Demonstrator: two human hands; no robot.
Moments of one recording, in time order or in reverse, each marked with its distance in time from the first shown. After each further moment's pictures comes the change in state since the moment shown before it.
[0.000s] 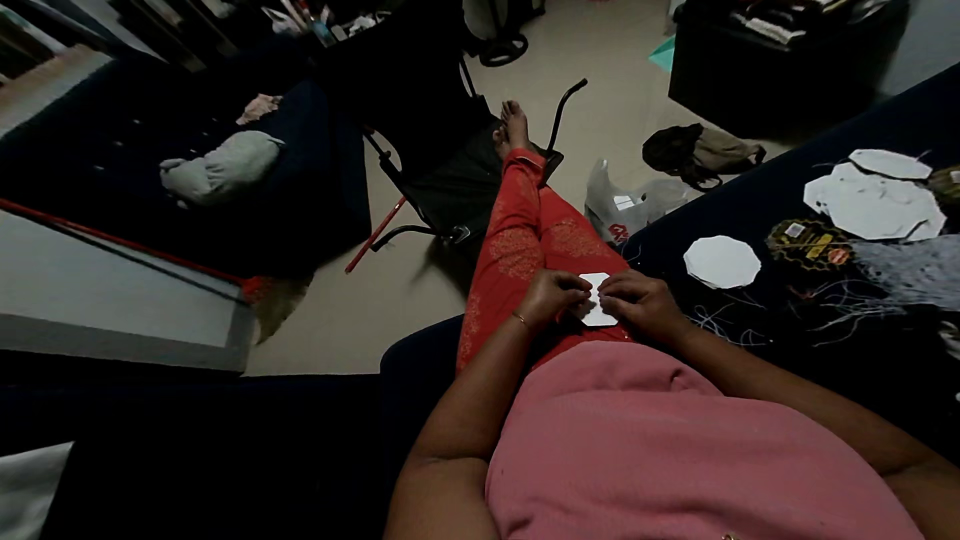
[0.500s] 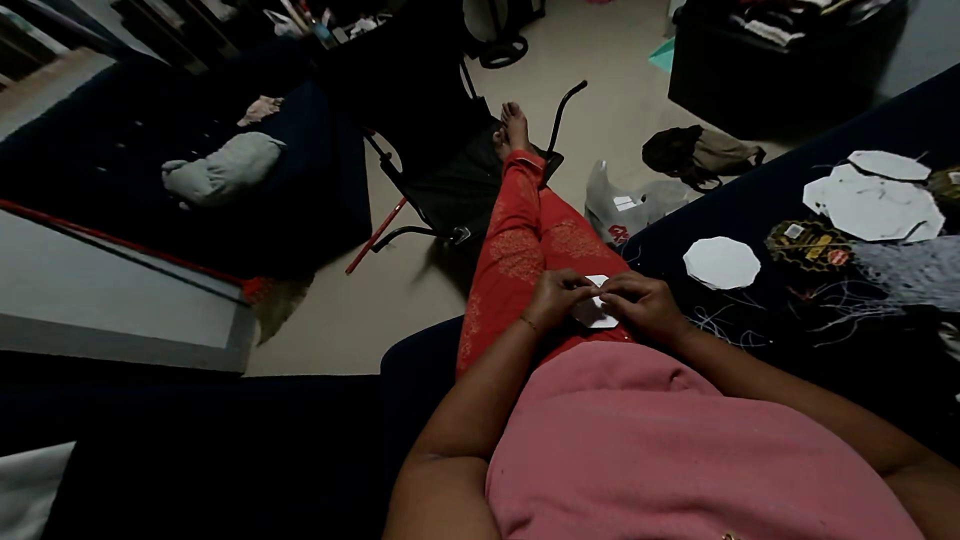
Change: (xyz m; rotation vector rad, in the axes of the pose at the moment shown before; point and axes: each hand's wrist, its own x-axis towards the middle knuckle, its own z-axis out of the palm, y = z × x) left_hand 0.006 -0.010 0.006 0.129 0.071 0.193; right_hand 0.000 0.003 0.003 0.016 0.070 -0.015
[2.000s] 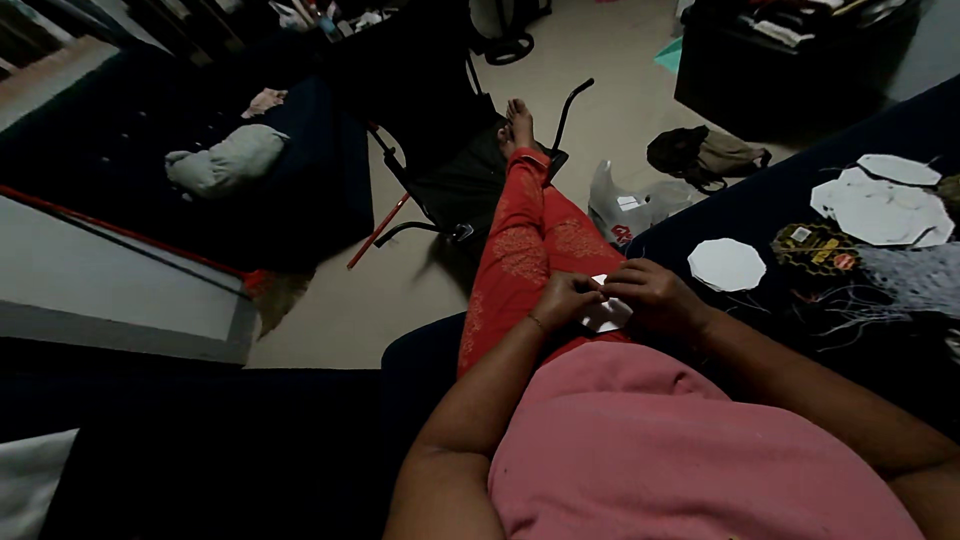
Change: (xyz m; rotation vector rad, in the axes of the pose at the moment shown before) left_hand 0.000 0.006 0.006 -0.048 -0.072 -0.059; right_hand 0.022 -0.017 -0.027 -0.388 -0.194 -0.495
